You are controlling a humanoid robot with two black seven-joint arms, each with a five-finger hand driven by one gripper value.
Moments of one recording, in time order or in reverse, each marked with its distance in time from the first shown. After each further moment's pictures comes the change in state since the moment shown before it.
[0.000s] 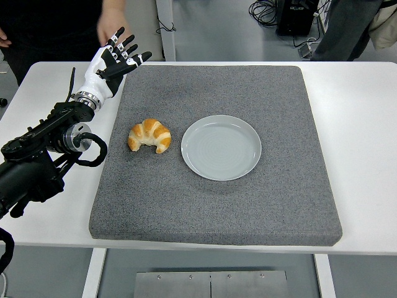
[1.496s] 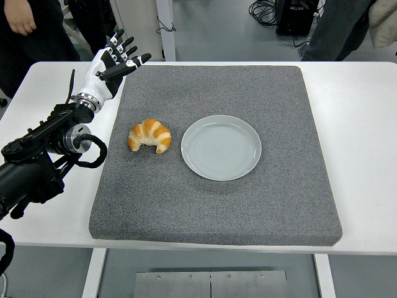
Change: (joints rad) left arm 0.007 -0.006 -0.003 0.005 -0.001 0.000 -0.002; right arm 0.000 0.000 0.000 0.000 0.000 0.000 0.000
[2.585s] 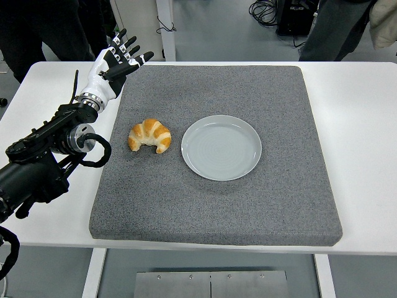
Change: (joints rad) left arm -0.002 -0.012 -0.015 0.005 -0.012 -0.001 0.001; right arm 0.000 0.000 0.000 0.000 -0.001 0.000 0.000
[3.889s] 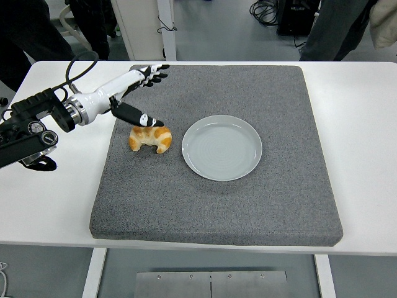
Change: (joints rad) left arm -0.197 0.465 0.532 -0.630 0.671 0.145 0.150; right arm 0.000 0.000 0.000 -0.002 0.000 -0.002 0.000
